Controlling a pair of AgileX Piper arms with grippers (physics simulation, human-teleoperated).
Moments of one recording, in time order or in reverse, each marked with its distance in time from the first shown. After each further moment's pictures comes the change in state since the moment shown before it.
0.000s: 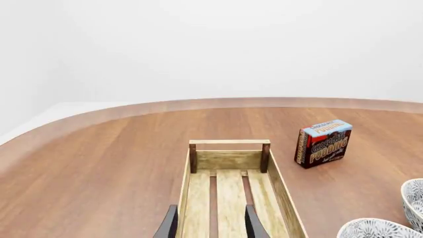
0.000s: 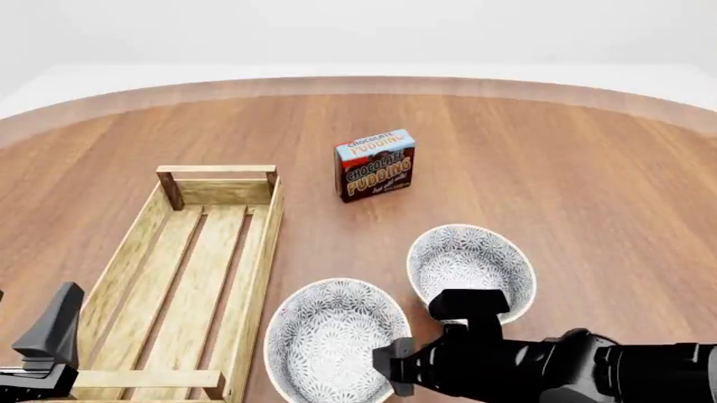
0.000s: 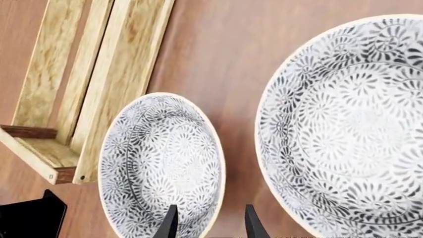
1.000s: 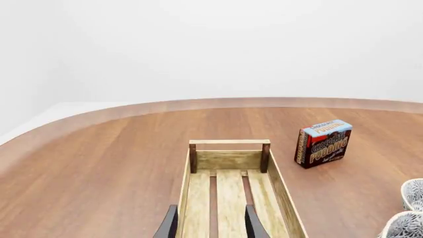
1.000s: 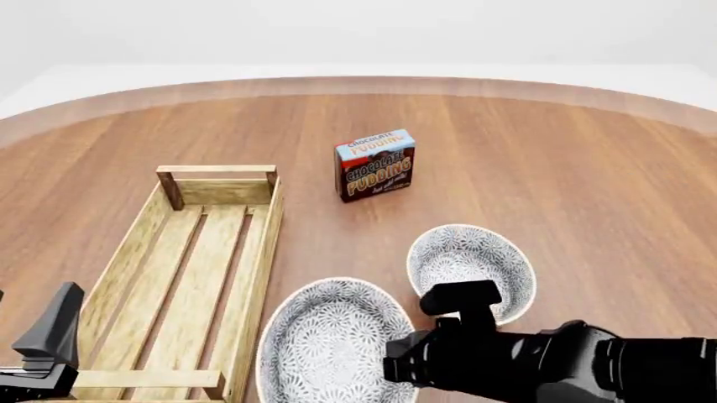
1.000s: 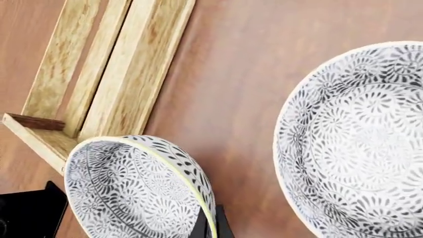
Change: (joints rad) left arm 0.000 0.000 0.000 0.000 0.000; right arm 0.015 -0.017 -0.039 0.038 -0.049
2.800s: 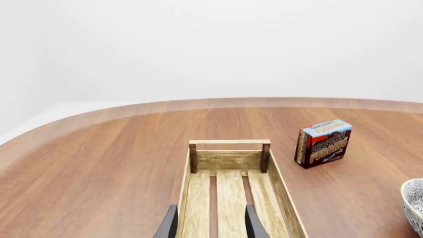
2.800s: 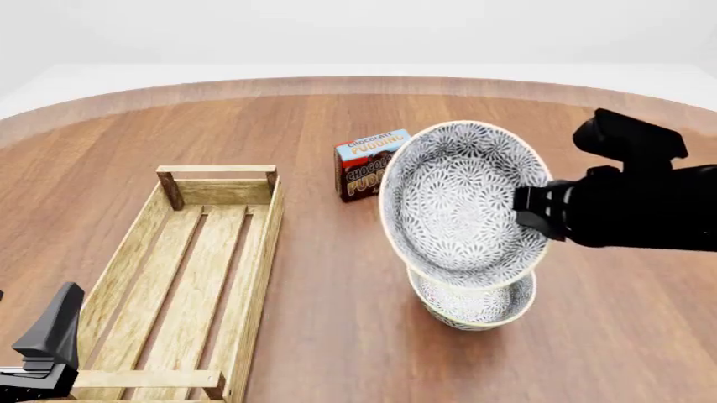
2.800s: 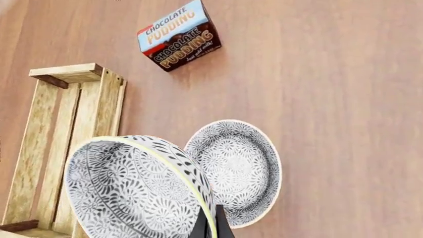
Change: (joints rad) left arm 0.000 0.000 0.000 0.000 0.000; right arm -0.505 -0.332 -0.414 0.741 -0.196
